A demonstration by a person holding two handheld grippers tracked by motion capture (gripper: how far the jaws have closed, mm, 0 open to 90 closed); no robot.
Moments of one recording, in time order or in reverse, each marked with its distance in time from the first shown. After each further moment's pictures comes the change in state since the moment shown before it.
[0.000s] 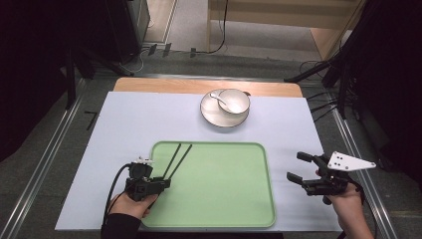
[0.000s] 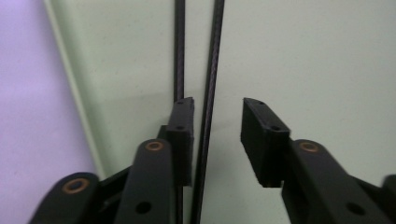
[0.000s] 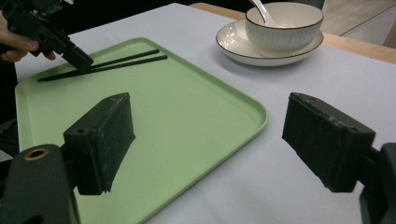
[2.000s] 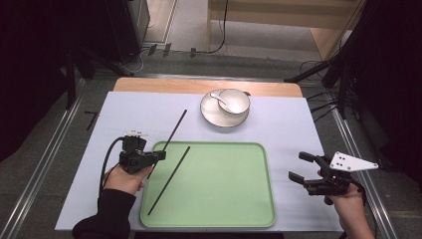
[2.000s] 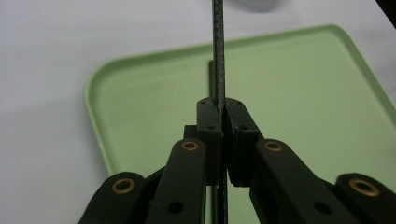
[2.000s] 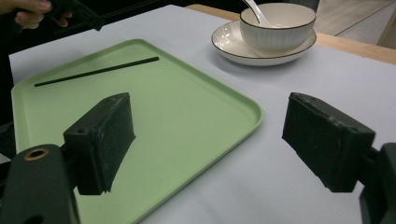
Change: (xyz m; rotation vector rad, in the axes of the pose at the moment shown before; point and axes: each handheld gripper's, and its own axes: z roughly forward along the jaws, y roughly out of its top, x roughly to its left) left arm 0.006 0.050 -0.027 -0.115 -0.044 0.051; right arm -0.002 -0.001 -0.004 -0.010 -0.015 0.007
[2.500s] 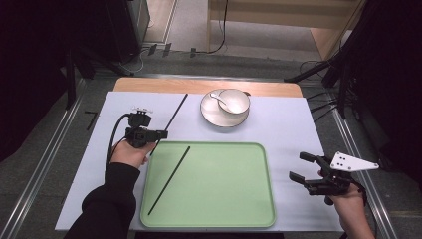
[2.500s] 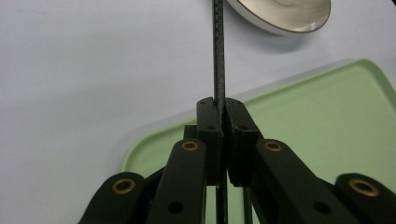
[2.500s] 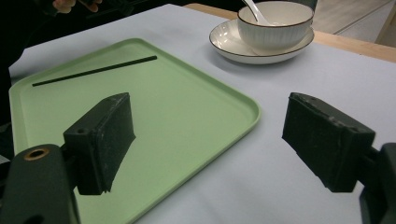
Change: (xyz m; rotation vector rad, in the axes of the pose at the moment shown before) left arm 0.028 0.058 0.025 0.009 0.023 -0.003; right arm -0.001 -0.001 -0.001 0.004 -0.005 0.007
